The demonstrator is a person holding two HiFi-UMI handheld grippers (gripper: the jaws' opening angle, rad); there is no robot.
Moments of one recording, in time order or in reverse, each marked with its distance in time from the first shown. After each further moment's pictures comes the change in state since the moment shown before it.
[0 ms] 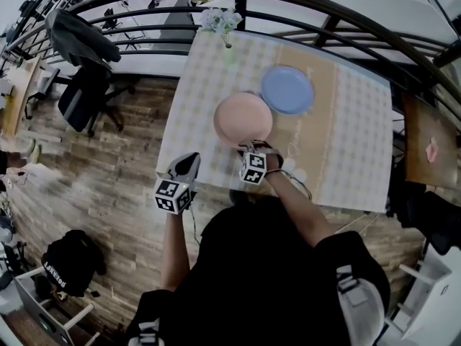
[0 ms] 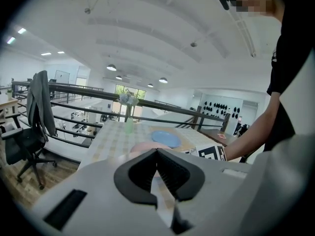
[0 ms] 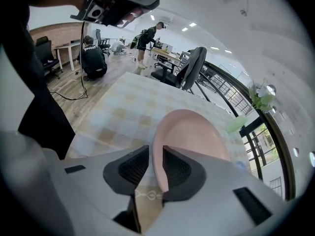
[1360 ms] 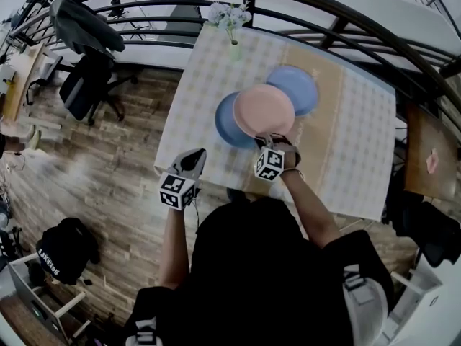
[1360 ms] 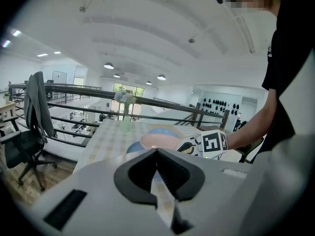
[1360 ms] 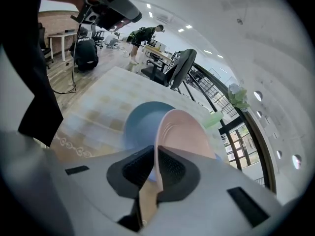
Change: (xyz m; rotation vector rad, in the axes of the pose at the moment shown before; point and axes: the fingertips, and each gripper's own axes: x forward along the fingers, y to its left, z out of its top) left arm 0.020 -0.014 0.000 0.024 0.028 -0.005; right arm -0.039 -0.059 -0.043 -0.021 0.025 -0.155
